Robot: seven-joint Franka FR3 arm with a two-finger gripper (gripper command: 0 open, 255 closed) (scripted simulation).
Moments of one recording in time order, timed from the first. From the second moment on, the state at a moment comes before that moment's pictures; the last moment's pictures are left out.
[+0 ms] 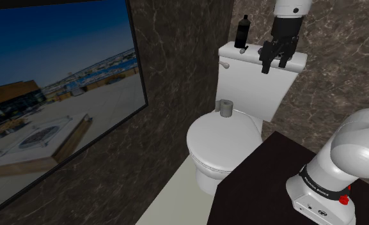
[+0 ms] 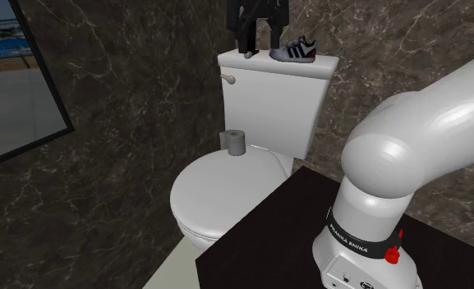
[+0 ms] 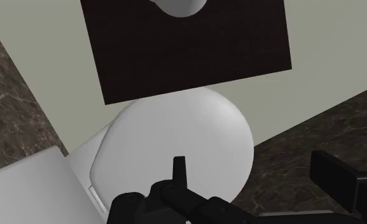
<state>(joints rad) 0.00 -0.74 -0.05 -2.33 -0.02 1.51 0.12</state>
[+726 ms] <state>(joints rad) -0.02 -0.49 -0.14 -2.35 -0.06 1.77 0.03</state>
